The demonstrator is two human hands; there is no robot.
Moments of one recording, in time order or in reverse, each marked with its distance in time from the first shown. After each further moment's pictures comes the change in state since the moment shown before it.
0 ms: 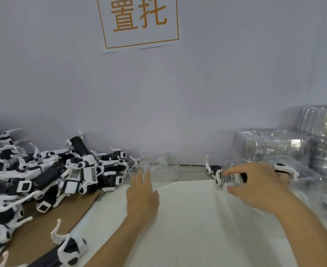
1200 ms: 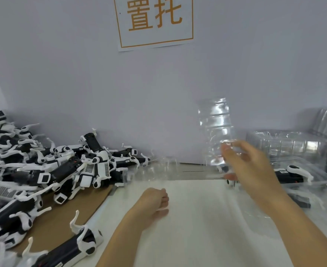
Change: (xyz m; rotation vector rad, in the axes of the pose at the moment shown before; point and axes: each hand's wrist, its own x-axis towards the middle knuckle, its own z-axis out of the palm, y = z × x) left_hand -0.027 0.004 -0.047 -1.118 -0.485 -0.548; right_hand -0.010 -0.054 0.009 0.960 0.158 -0.230
